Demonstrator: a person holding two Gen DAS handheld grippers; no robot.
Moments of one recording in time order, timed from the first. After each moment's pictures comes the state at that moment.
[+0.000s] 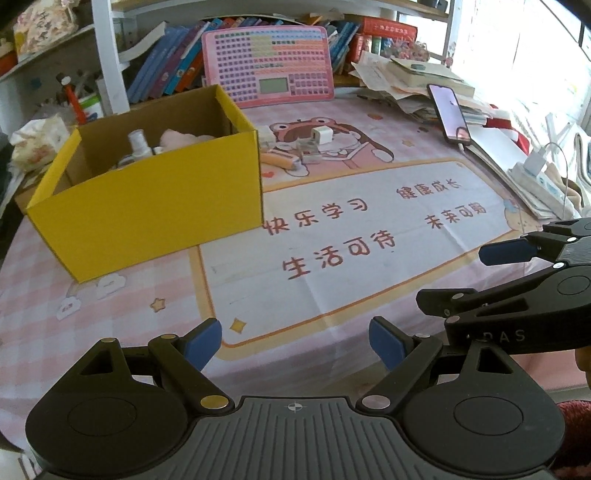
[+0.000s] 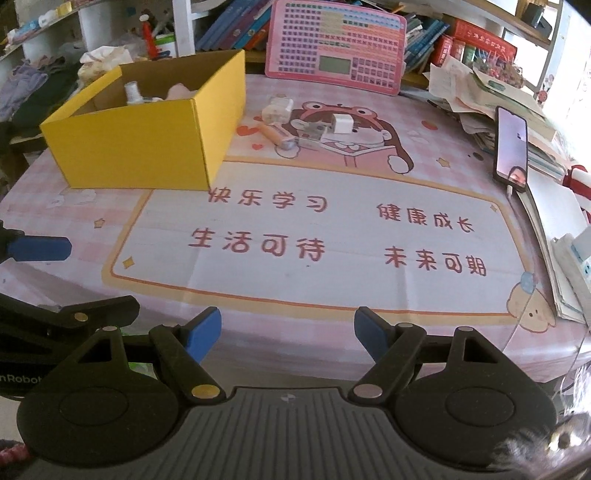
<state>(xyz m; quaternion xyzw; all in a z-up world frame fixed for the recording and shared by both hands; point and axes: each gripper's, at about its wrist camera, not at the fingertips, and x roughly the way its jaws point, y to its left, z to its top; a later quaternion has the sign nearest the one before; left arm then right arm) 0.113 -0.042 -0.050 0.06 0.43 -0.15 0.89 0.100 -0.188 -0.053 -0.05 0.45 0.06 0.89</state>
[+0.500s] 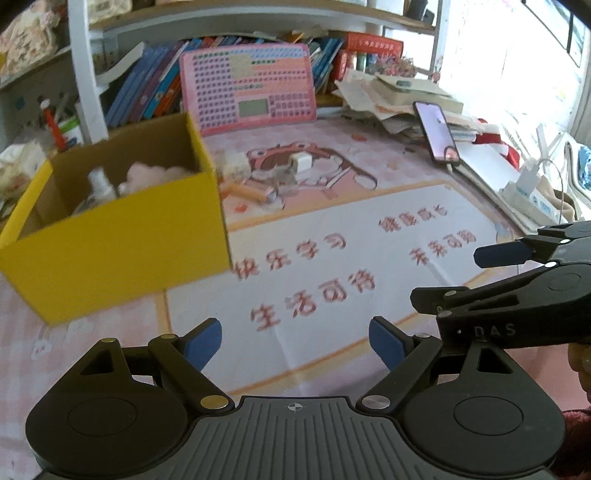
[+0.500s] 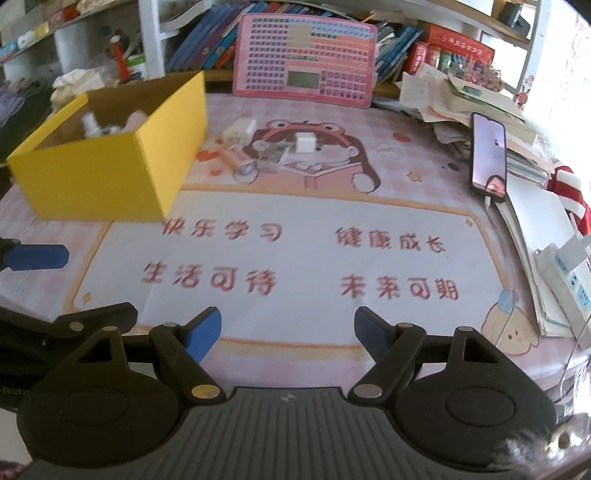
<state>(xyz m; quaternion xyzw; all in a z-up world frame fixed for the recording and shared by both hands) 0.141 -0.077 -0.047 0.06 0.39 -0.18 0.90 0.129 -0.226 -0.048 -0.04 0.43 0.04 0.90</state>
